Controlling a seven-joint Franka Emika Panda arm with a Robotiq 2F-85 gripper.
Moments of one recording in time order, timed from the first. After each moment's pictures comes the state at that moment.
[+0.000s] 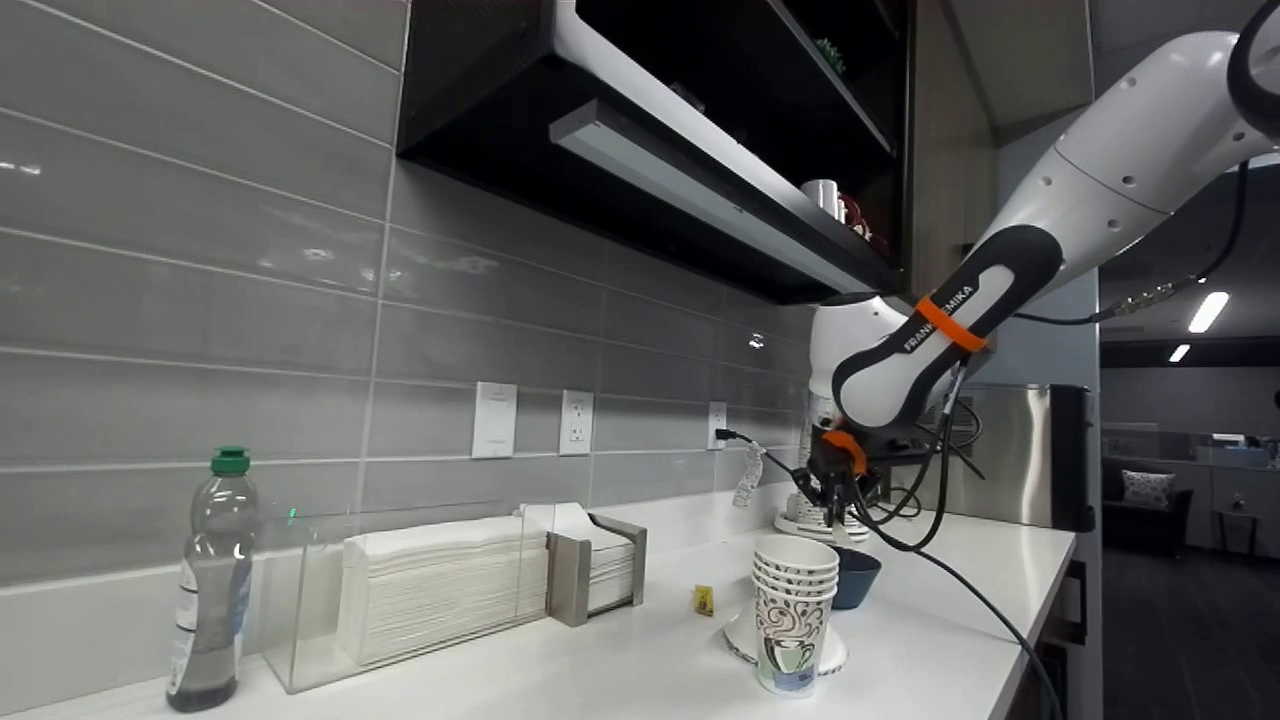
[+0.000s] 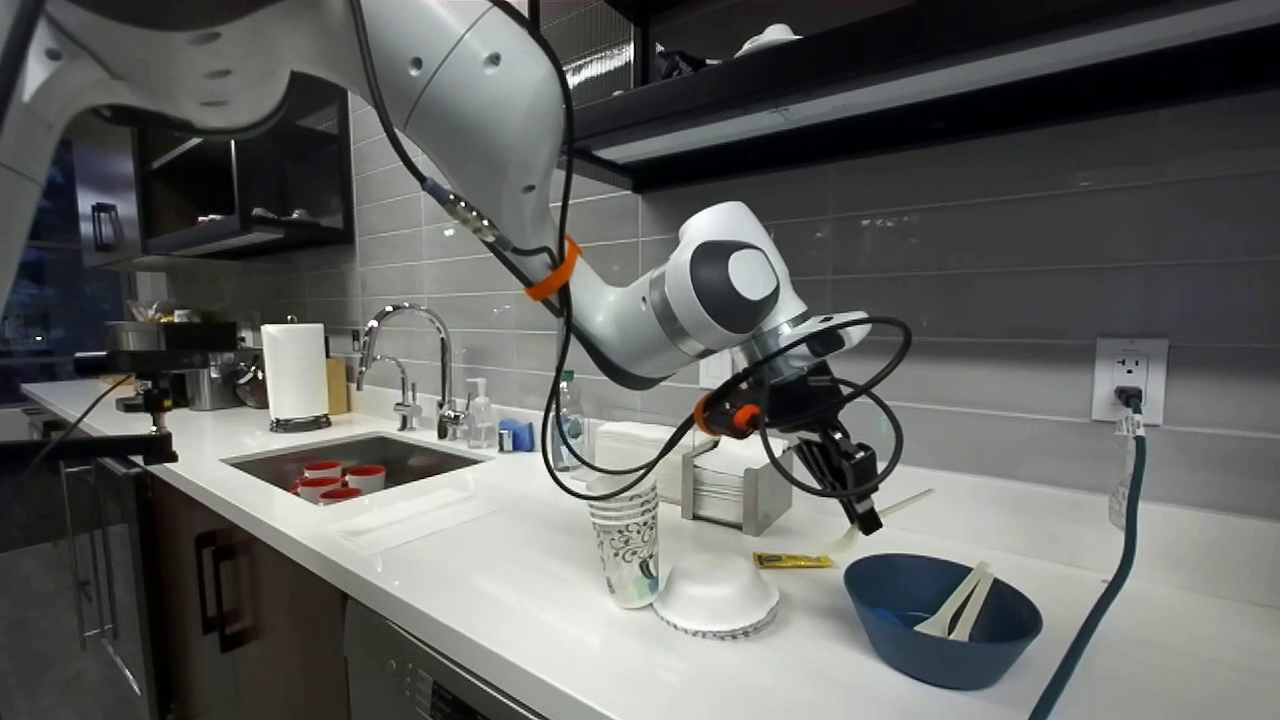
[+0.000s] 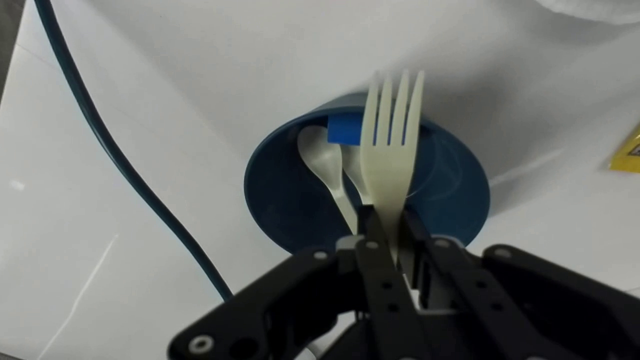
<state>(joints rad) -0.03 0.27 -0.30 -1.94 -0.45 2.55 0.73</state>
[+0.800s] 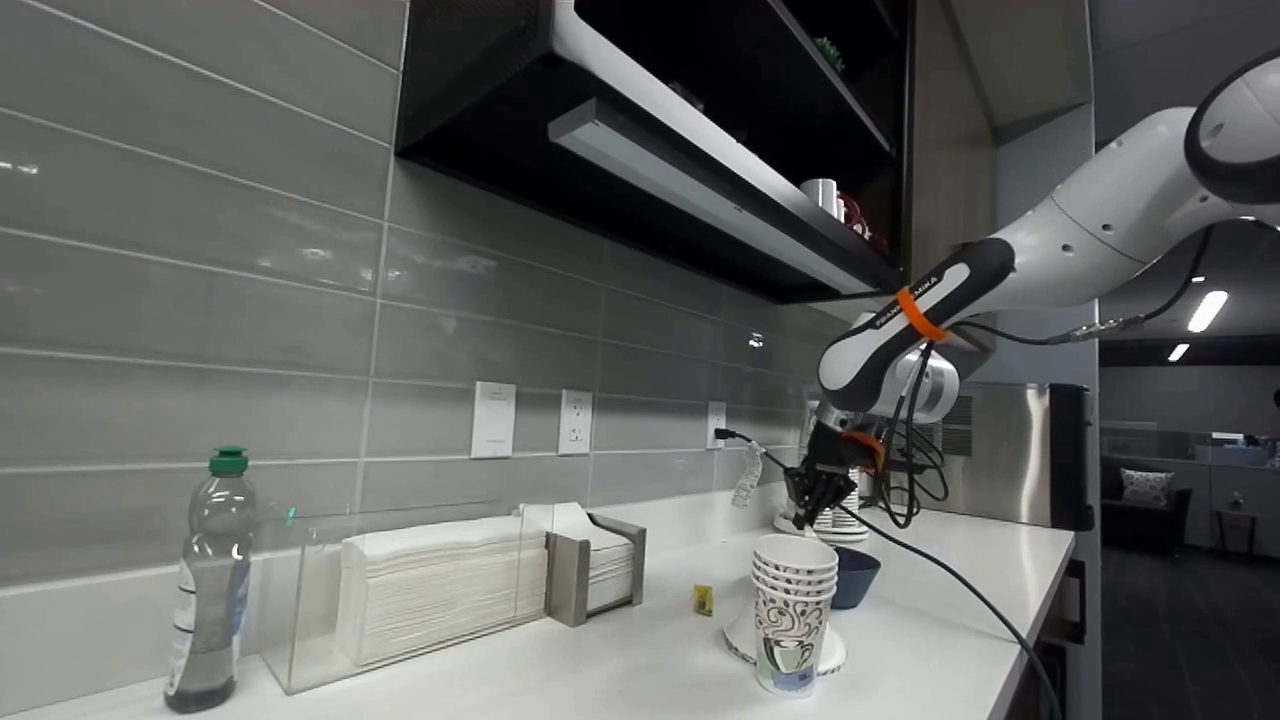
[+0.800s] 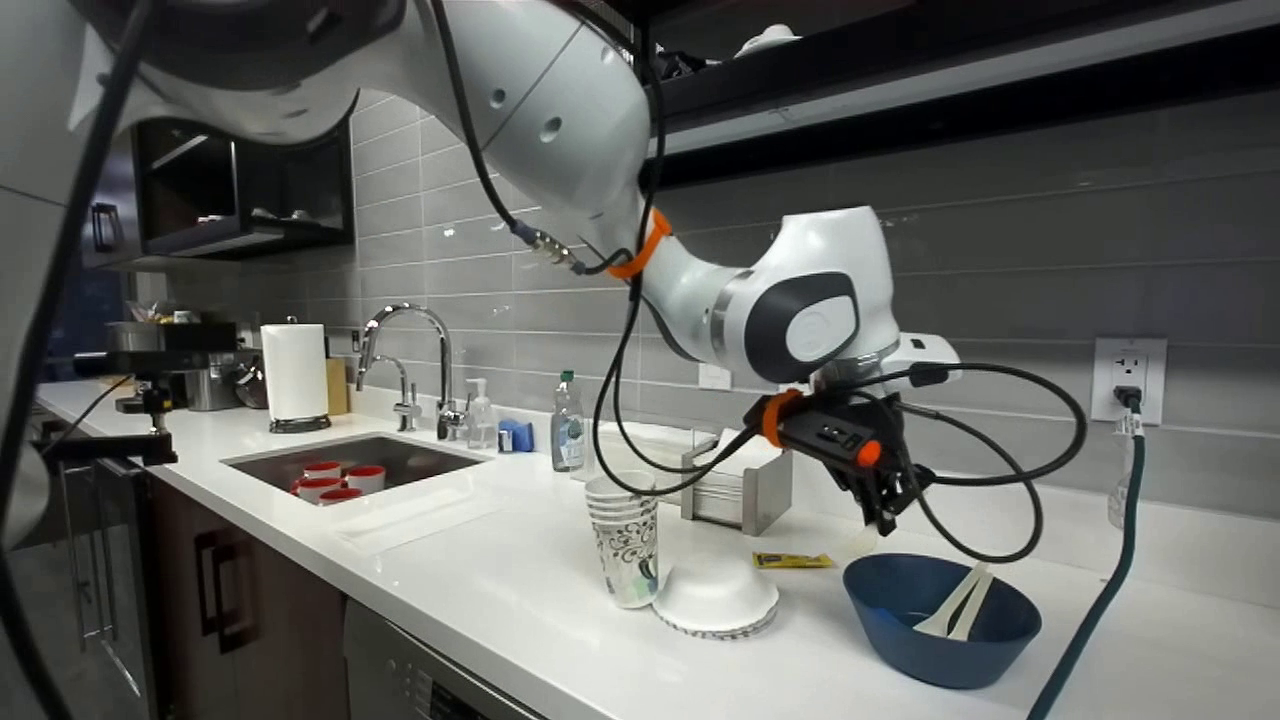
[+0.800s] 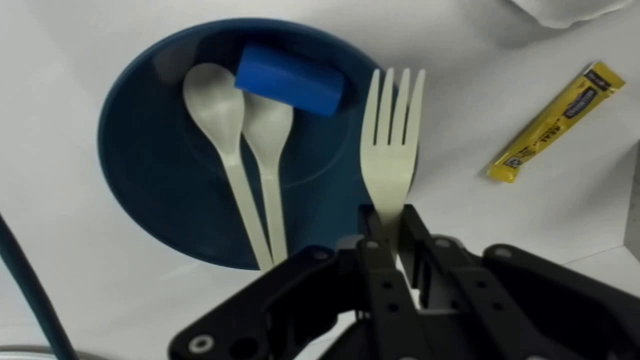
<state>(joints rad) -0.55 0.41 0.20 -1.78 0.03 2.58 -0.06</state>
